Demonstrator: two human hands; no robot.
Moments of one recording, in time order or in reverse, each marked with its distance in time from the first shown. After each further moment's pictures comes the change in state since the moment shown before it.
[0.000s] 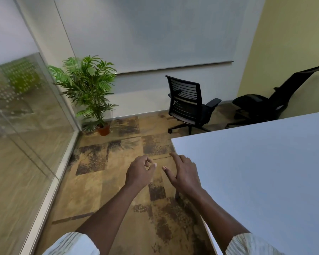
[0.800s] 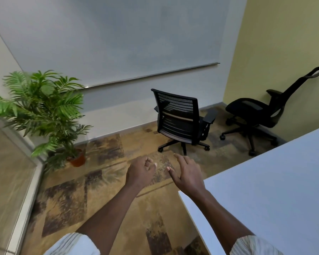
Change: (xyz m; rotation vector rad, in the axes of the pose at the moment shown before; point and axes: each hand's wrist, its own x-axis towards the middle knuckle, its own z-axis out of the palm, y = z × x) left_hand 0.407 -0.041 0.057 -0.053 -0.103 0.091; right_hand 0.356 0.066 0.085 -0.080 0.090 0.117
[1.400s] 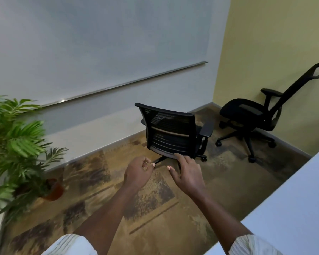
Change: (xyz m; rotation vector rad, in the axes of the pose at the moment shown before) left_hand 0.297 -0.001 0.055 0.004 -0.074 0.089; right_hand 0.265 0.075 0.069 0.006 0.072 0.152
